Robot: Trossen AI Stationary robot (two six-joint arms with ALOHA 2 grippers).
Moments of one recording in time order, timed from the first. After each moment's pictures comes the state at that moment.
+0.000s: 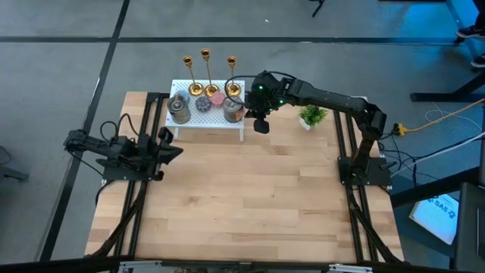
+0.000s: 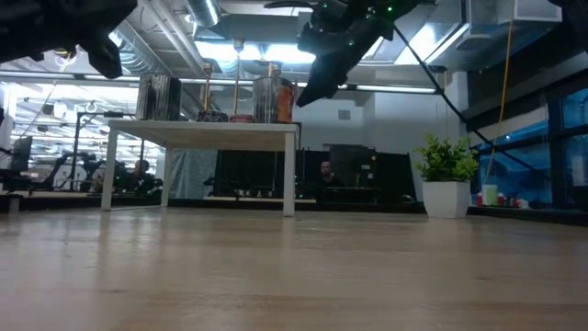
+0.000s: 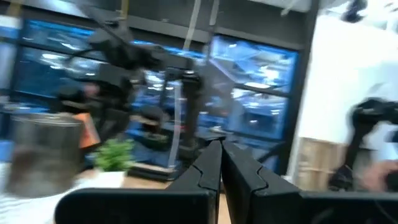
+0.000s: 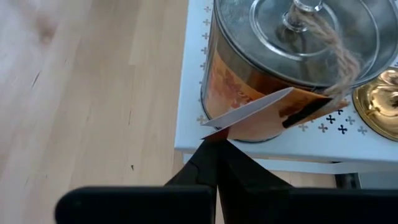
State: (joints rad) left arm -0.26 0.02 0.01 0.40 -0.30 -0.11; right arm -0.39 1.83 1.65 -0.71 -0.27 -0.38
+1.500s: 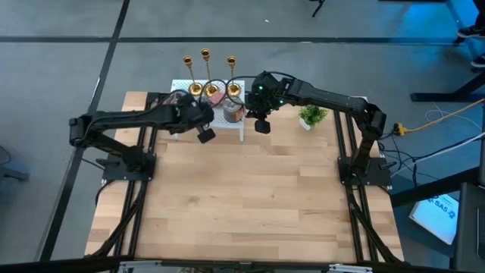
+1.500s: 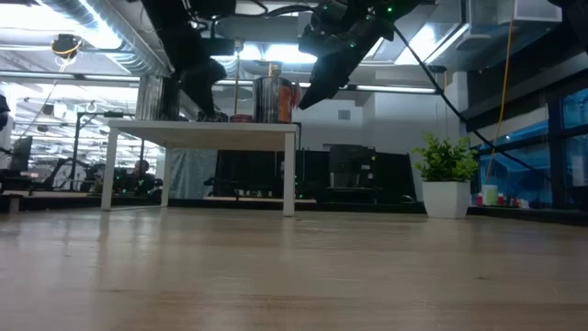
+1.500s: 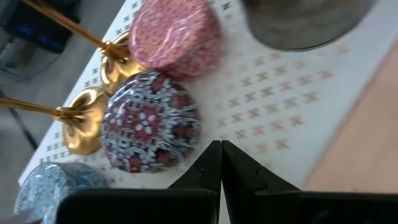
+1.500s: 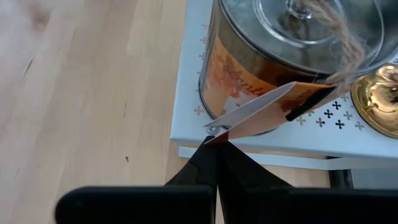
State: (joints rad) left arm 0.28 1.32 1.06 -0.76 -0.55 -0.09; right arm -0.39 1.83 1.65 -0.73 -0.25 -0.42
